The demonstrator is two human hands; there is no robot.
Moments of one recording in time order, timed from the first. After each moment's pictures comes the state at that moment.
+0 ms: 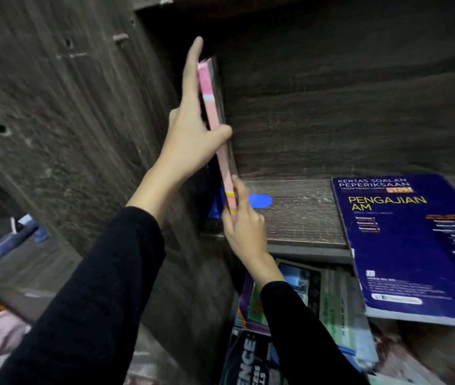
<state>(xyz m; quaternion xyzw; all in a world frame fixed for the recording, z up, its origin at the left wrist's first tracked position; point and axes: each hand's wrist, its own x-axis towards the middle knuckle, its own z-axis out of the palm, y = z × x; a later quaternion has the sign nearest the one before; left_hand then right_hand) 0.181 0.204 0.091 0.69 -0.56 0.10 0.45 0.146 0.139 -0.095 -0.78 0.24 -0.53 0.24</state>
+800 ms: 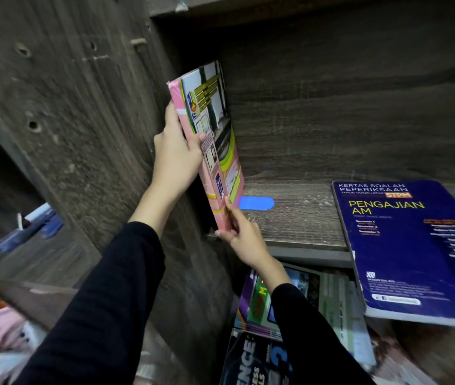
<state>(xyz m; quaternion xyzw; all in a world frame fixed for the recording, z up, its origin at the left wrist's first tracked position) 0.213 0.215 0.064 0.73 -0.43 0.15 0.51 0.146 0.132 -0.120 -0.80 0.21 -0.29 0.48</state>
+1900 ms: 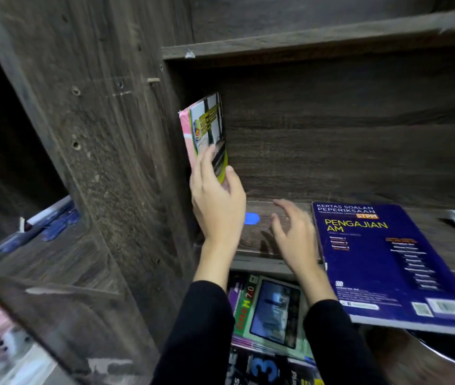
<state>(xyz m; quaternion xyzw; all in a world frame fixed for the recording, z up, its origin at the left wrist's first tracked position) 0.121 0.201 0.030 0.65 -0.33 0.27 0.63 0.047 0.100 -0.068 -0.80 0.29 -0.47 0.24</state>
